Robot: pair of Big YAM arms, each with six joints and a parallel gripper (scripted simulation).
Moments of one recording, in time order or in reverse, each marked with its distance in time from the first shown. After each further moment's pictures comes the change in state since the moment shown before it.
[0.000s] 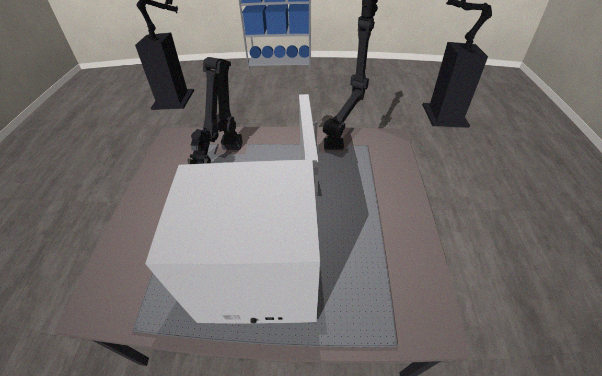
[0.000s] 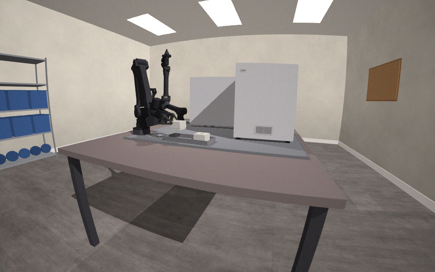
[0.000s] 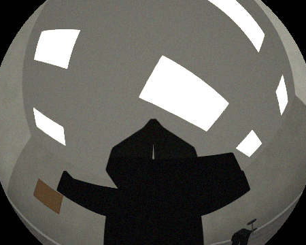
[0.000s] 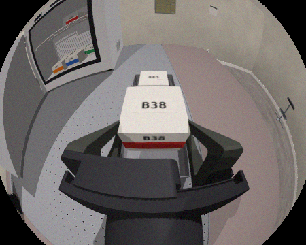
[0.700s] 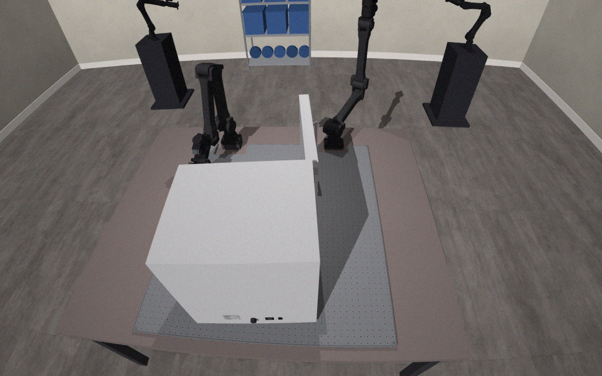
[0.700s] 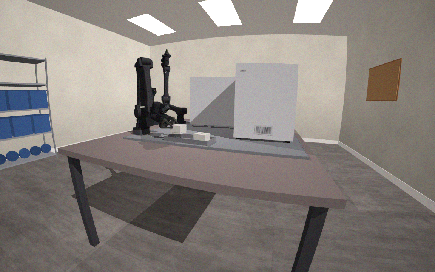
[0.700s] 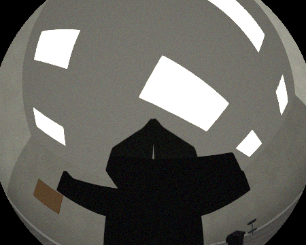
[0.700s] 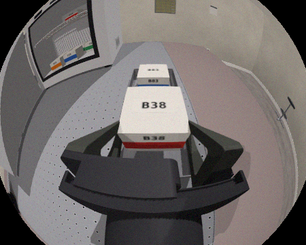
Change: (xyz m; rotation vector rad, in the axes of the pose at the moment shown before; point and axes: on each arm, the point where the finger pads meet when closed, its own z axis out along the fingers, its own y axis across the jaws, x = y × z) left arm 0.000 0.000 0.000 0.000 0.000 0.000; right arm 0.023 -0.001 0.011 0.001 -0.005 -0.001
